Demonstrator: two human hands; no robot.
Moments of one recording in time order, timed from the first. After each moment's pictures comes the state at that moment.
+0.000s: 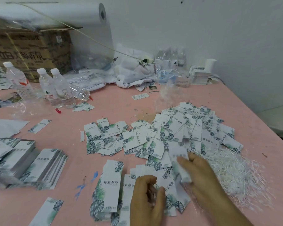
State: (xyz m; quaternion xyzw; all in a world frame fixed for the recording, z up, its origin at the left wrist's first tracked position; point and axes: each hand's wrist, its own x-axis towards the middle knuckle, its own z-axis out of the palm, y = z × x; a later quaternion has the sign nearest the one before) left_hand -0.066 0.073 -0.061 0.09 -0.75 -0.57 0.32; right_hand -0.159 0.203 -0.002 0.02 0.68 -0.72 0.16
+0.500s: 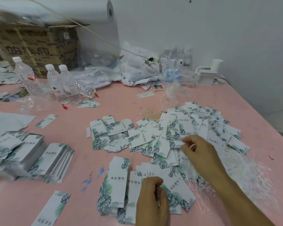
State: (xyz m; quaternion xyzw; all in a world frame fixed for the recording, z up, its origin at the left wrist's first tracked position) left_hand -0.060 0.072 -0.068 0.11 -0.77 -0.57 0.27; right_hand -0.195 0.197 0.023 -0.14 0.92 -0.35 -0.03
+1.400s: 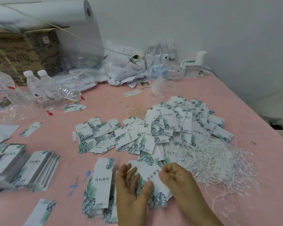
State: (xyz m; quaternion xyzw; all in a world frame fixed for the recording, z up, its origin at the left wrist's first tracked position) left_hand -0.071 0.071 -0.063 0.15 -0.57 -0.77 0.26; right_hand -0.114 0.199 -0.013 -0.10 0.72 -0.67 0.15
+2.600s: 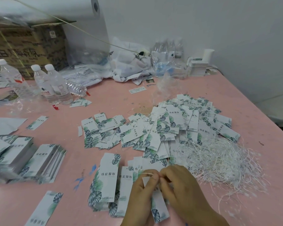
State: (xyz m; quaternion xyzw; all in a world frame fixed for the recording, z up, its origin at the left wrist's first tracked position) left_hand -0.070 0.068 -0.042 0.14 -0.45 -0.88 0.04; right_hand -0.109 0.191 -0.018 -0.34 0.87 -0.30 -0.18
